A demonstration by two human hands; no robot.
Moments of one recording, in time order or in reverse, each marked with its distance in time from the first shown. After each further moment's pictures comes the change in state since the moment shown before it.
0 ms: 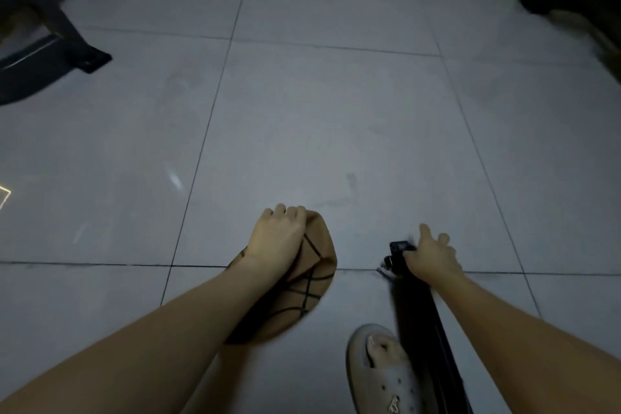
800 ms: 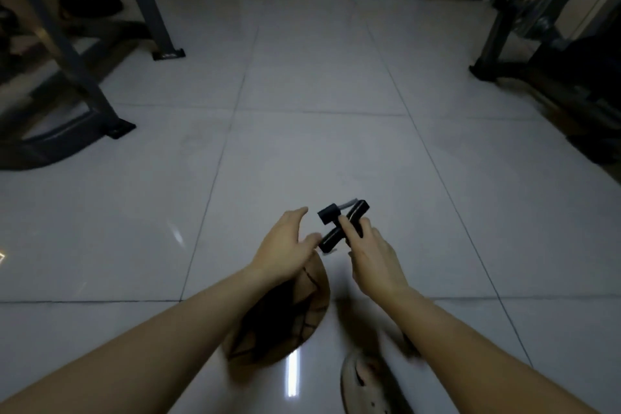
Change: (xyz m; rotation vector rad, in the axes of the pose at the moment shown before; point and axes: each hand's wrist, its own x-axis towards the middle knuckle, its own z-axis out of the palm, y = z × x) left_hand -0.021 0.014 -0.129 -0.974 0.034 -0.274; right_hand -0.100 -0.076 -0.047 -0.102 0.521 -0.735
